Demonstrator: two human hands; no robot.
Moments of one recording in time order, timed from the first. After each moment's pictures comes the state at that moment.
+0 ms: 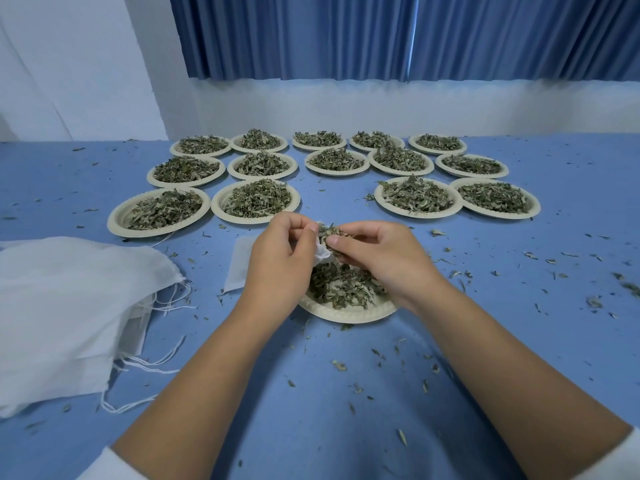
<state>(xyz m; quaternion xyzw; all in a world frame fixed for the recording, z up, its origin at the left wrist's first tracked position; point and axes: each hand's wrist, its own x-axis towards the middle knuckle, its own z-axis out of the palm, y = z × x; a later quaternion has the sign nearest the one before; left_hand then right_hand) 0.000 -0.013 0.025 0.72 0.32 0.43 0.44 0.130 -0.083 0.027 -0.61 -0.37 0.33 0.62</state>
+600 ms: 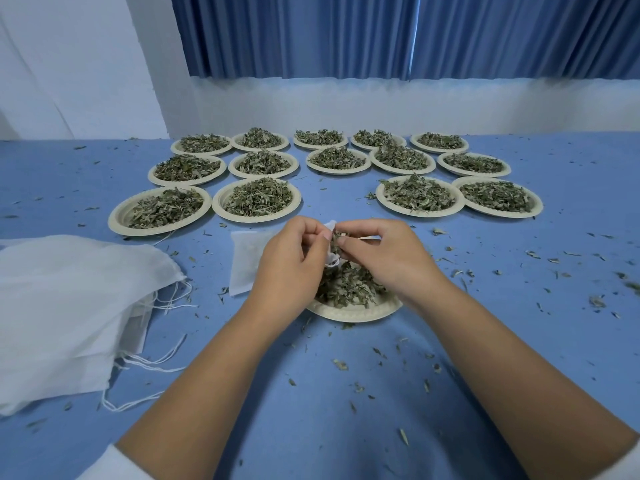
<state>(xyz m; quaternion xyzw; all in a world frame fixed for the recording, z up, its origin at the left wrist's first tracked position) 0.003 -0.013 0.018 0.76 0.30 0.39 0.43 0.128 -0.086 0.032 -0.69 -0.41 0.24 0.55</state>
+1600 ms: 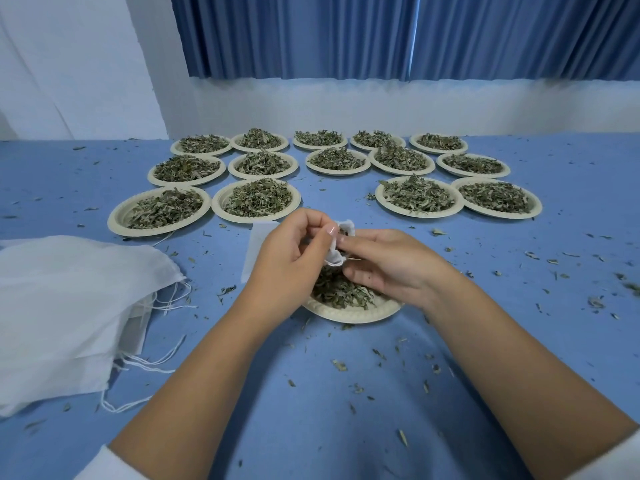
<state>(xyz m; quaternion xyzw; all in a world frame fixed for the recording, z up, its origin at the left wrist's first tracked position) -0.003 -0.019 0.030 0.74 0.19 0.40 0.51 0.139 -0.084 0.032 -0.53 -0.30 0.53 0.59</state>
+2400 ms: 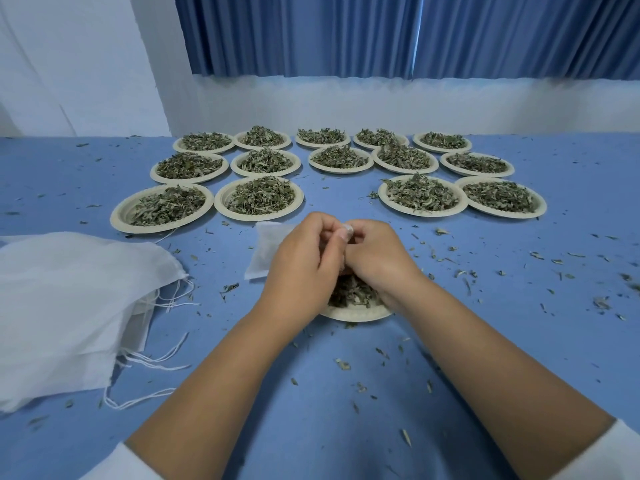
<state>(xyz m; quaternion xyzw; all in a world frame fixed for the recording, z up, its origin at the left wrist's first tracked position) 0.006 -0.024 0.021 0.81 0.24 0.40 0.36 0.119 -0.064 0.020 -0.67 -0.39 0.28 0.56</state>
